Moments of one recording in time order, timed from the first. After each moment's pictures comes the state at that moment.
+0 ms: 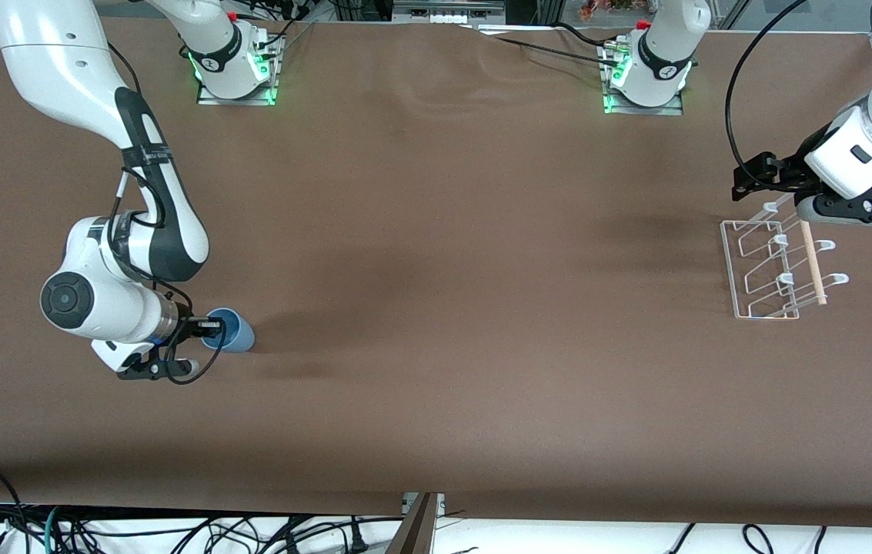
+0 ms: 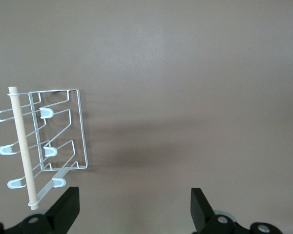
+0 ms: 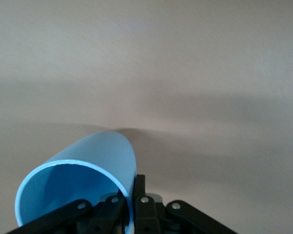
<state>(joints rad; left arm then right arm) -0.03 -0.02 -0.02 -1.75 -0.04 1.63 0.01 0.15 0.66 -0.03 -1.50 0.10 2.11 -0.01</state>
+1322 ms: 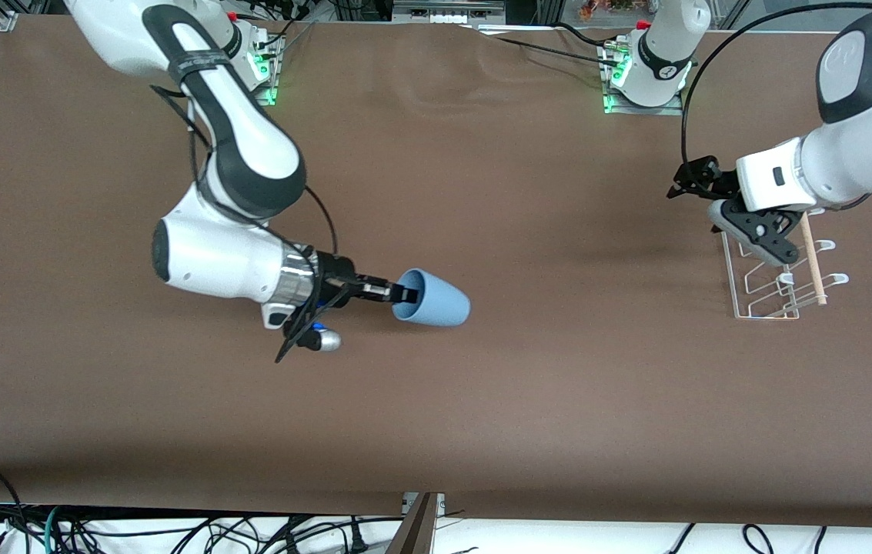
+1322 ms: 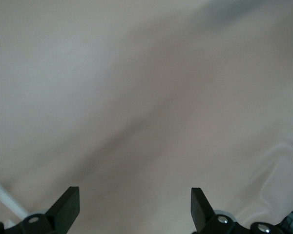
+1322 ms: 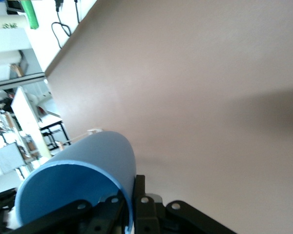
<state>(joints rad) -0.07 0.11 -0.04 -1.75 -0.30 1.68 0.59 0.30 0.65 0.27 -1.32 0.80 2.23 0.40</state>
